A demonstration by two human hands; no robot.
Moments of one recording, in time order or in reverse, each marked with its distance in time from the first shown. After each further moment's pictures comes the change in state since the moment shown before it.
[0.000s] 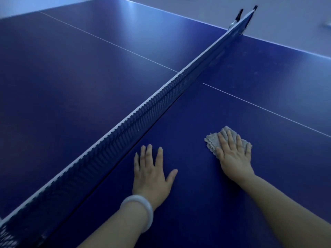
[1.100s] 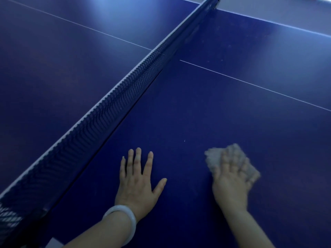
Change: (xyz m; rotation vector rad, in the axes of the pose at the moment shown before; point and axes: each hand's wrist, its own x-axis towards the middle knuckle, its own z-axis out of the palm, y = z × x) left_hand -0.096 -0.016 0.014 0.054 -0.076 0.159; right_hand -0.184 -0.013 0.033 0.088 0.103 0.394
